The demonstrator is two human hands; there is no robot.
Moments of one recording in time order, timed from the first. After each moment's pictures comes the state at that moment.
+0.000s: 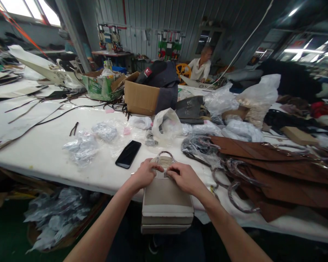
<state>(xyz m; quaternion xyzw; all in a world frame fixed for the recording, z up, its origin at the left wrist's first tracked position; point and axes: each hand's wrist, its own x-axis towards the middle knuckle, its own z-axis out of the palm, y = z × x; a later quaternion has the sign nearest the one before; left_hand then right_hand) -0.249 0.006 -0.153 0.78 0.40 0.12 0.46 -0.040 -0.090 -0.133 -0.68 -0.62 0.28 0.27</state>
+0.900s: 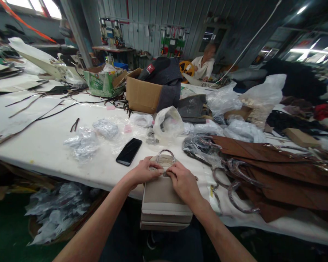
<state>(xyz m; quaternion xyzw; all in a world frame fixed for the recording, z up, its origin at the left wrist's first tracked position) -0.260 0.008 -0.151 0.75 0.41 0.13 0.50 -0.064 -0.106 -0.146 -0.69 -0.64 0.16 0.29</state>
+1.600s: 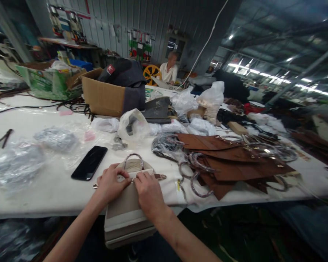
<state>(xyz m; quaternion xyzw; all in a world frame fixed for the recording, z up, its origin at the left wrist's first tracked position) -0.232 -0.006 -0.160 0.80 0.51 0.08 0.30 -0.080 -0.130 -0.162 -0.68 -0.71 -0.02 0.16</state>
